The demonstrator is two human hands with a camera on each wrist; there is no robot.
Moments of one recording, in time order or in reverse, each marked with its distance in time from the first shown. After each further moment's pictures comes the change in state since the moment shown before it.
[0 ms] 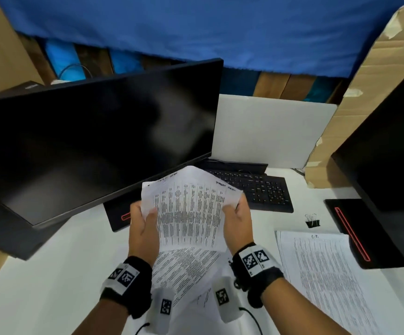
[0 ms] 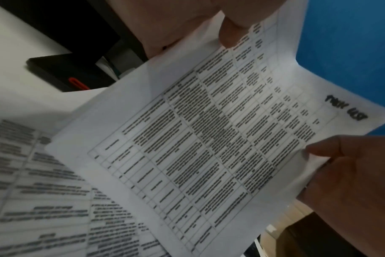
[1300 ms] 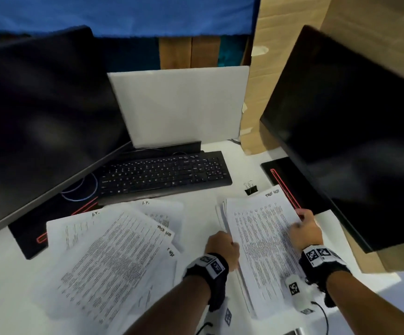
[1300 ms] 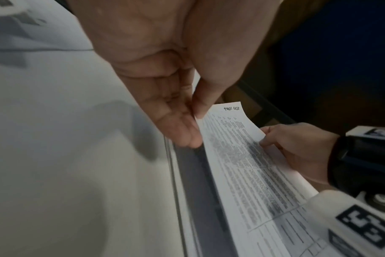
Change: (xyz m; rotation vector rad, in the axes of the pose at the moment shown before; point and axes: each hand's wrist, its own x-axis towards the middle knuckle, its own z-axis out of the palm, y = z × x) left_hand -0.112 -0.100 0.243 0.791 -0.920 -0.364; right_hand 0.006 0.127 -0.316 -0.732 0.438 0.547
